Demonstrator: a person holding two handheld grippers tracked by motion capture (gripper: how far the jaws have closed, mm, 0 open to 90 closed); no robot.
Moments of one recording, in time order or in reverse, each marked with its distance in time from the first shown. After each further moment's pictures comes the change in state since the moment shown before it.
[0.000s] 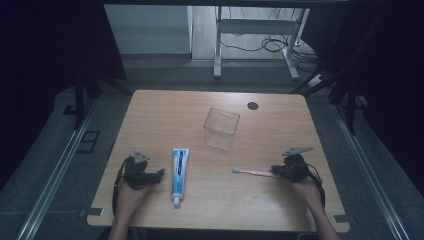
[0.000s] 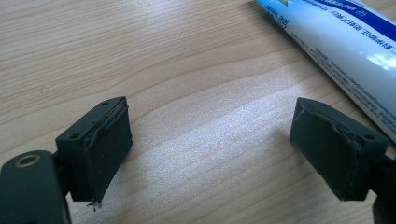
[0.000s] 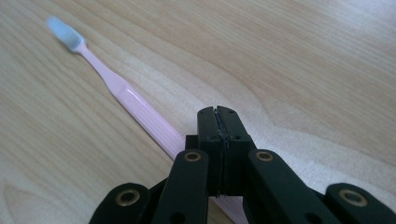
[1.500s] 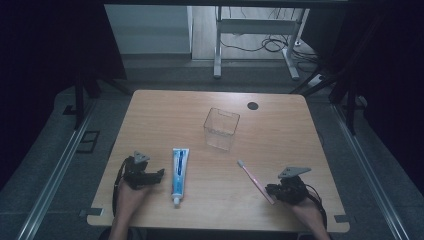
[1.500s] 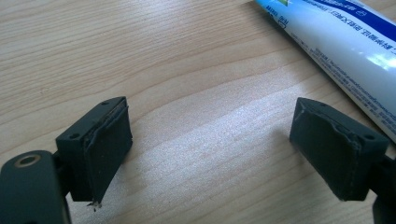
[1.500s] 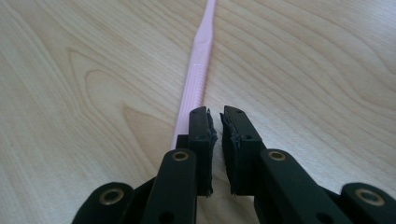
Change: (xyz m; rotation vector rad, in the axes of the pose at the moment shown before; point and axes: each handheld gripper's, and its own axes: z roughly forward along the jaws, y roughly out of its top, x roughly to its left) left arm 0.000 0.000 0.000 0.000 0.000 0.002; right arm 0.055 -0.035 -0.019 -0.001 0.084 -0.098
